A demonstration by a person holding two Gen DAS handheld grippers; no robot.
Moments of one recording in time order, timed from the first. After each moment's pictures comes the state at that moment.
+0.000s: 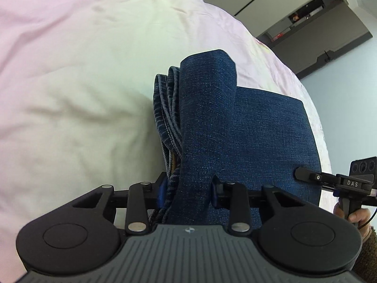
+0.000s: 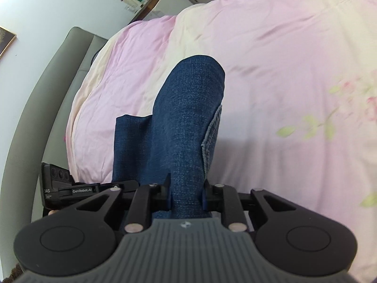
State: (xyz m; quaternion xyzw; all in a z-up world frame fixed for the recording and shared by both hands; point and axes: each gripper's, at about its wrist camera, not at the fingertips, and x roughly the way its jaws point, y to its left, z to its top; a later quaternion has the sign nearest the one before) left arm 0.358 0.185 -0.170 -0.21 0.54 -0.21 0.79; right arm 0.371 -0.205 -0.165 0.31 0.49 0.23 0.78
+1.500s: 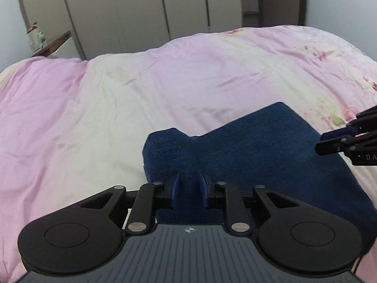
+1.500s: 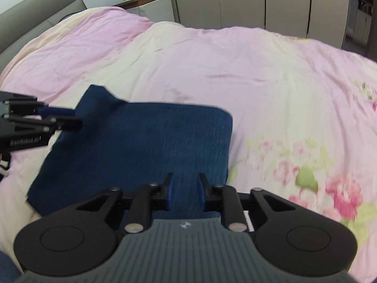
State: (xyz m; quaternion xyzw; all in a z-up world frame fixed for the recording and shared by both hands) left arm 0.363 0.044 -0.146 0.14 0.40 -0.16 0.89; right arm 0.365 -0.192 -0.175 0.02 0.44 0.12 0.89
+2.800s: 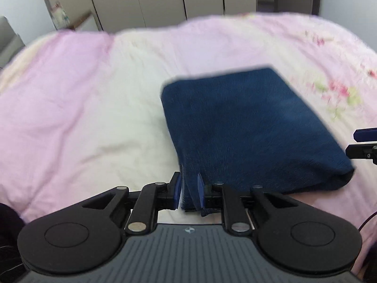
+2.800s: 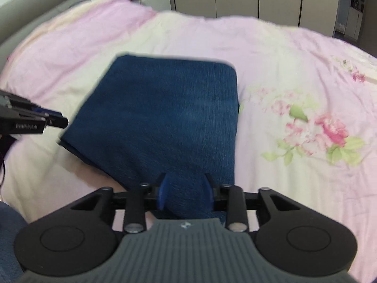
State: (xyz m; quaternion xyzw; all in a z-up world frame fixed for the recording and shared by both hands) left arm 0.237 0.081 -0.093 0.14 0.42 -0.12 0.89; right arm 0.227 -0.173 -0.163 0.03 0.43 0.11 0.90
